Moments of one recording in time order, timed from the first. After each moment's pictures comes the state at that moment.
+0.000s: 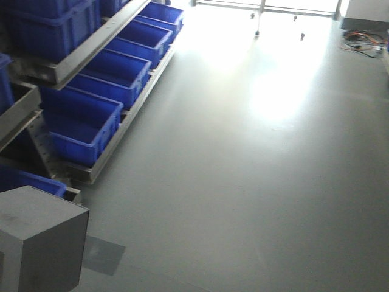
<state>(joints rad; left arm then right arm) -0.58 0.13 -0.33 0.16 0.38 -0.31 -0.02 -0.02 0.03 -0.04 0.21 -0.01</state>
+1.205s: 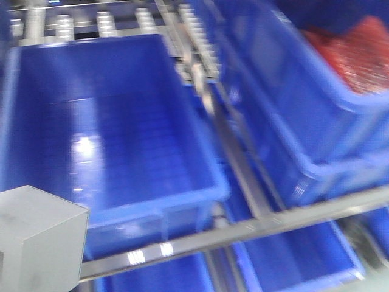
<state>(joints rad) -0.58 0.13 -0.33 0.16 0.38 -0.31 -0.02 -0.02 0.03 -0.04 0.21 -0.01</state>
